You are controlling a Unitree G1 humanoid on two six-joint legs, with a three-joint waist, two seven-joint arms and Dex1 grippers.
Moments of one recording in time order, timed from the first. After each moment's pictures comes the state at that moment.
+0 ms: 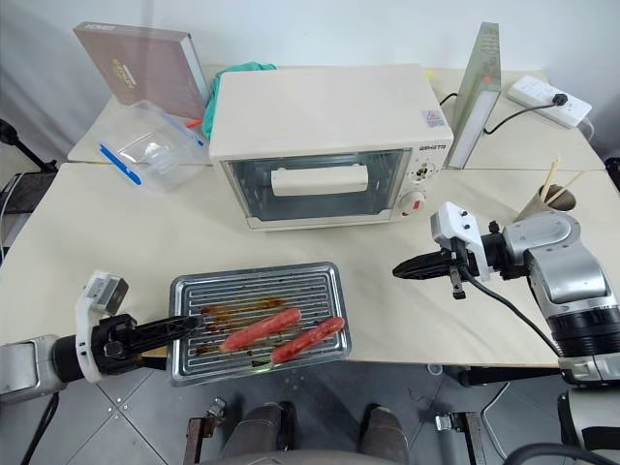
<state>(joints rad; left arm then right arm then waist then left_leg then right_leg) 0.15 0.98 0.42 -0.19 -1.94 1.26 -0.20 -0.62 -0.89 0.11 0.18 0.35 0.30 1.51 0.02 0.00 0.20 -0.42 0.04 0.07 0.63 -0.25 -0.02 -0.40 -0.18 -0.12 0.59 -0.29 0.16</state>
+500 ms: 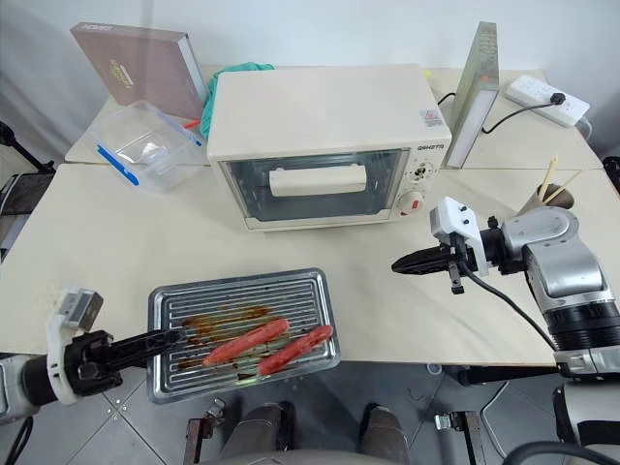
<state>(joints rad) 0.37 1.01 0.55 -0.28 -1.94 1.19 -0.26 -0.66 -0.88 0.11 0.22 0.34 0.29 1.52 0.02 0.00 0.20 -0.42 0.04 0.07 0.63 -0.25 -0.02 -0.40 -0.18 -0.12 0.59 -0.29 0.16</state>
